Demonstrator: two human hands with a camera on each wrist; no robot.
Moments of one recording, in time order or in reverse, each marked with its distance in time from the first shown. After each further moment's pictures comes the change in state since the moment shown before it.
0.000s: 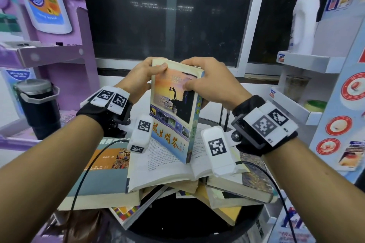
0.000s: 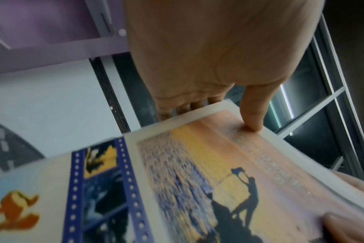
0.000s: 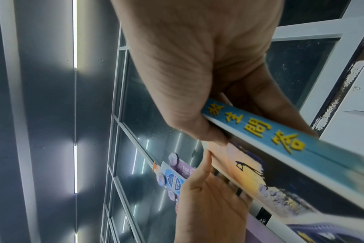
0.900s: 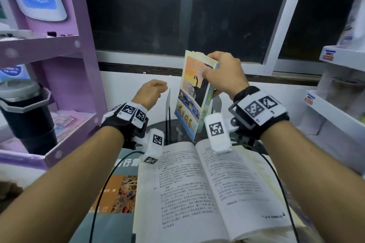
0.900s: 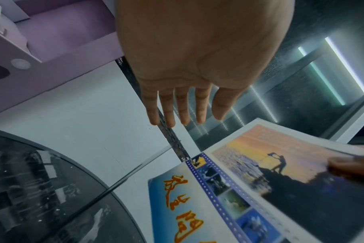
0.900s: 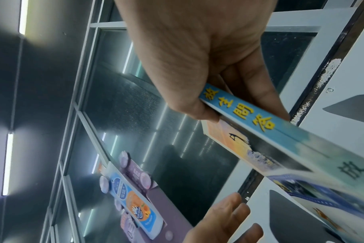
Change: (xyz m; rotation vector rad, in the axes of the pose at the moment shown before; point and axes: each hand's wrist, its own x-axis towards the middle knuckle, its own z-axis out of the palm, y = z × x) left_hand 0.101 -0.100 -0.046 0.297 0.208 -0.256; right_hand 0.155 0.073 0.046 -0.080 0.218 0.185
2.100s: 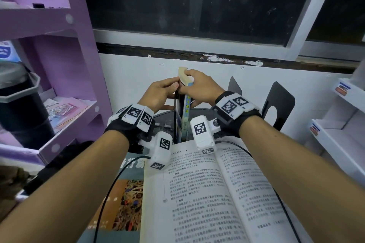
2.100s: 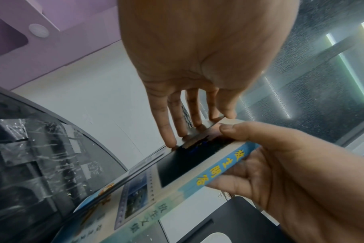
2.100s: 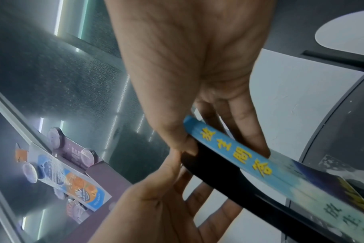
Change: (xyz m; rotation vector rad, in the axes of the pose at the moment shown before) left_hand 0.018 -0.045 0.009 -0.232 -0.165 -0.024; right_hand 0.039 0.046 0.121 0.072 -0.425 0.082
